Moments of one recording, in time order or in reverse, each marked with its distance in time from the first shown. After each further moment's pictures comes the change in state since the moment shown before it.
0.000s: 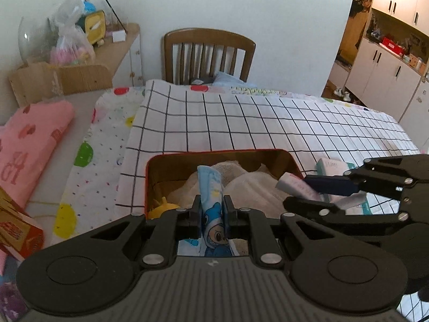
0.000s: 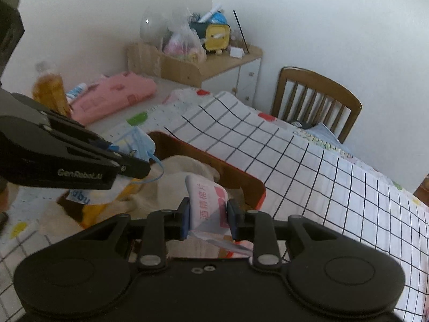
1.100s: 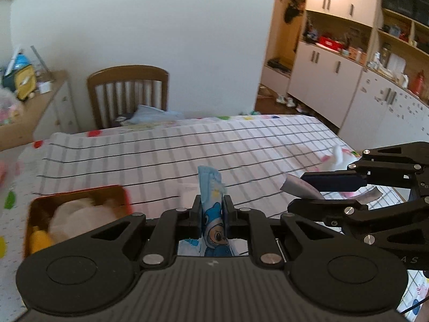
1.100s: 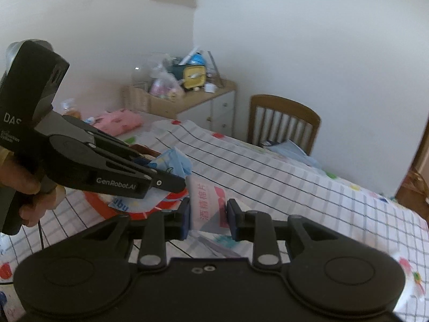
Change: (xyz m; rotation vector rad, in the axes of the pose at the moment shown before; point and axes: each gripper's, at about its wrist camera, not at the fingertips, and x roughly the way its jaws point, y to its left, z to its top) left arm -0.057 -0.179 0.003 0.152 -0.120 -0.162; right arm -0.174 -0.115 -0.068 0.035 -0.168 0.042
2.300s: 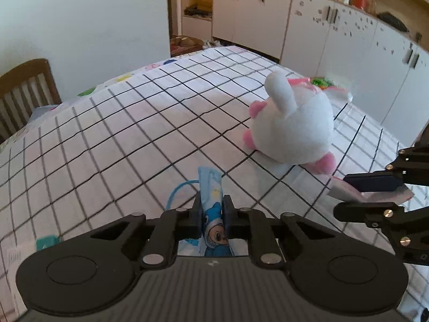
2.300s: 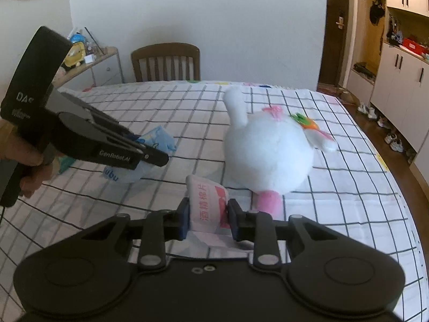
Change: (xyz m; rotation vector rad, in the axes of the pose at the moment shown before) left arm 0.215 -0.174 0.002 0.312 0.201 -0.233; right arm -0.037 -0.164 -0.161 0.334 0.137 -0.322
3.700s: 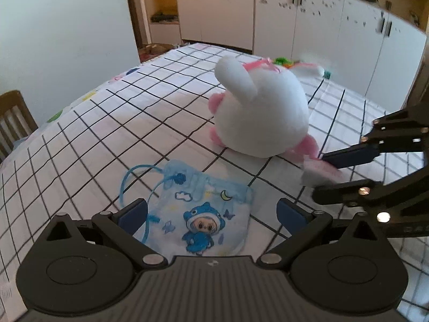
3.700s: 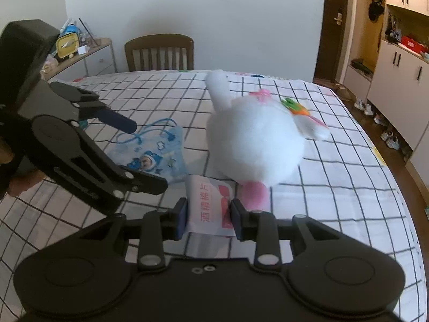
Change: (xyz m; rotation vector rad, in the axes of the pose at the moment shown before) left arm 0.032 -0.030 0.005 0.192 0.007 -0.038; right arm 0.017 -0.019 -0.008 -0.001 0.040 -0.033
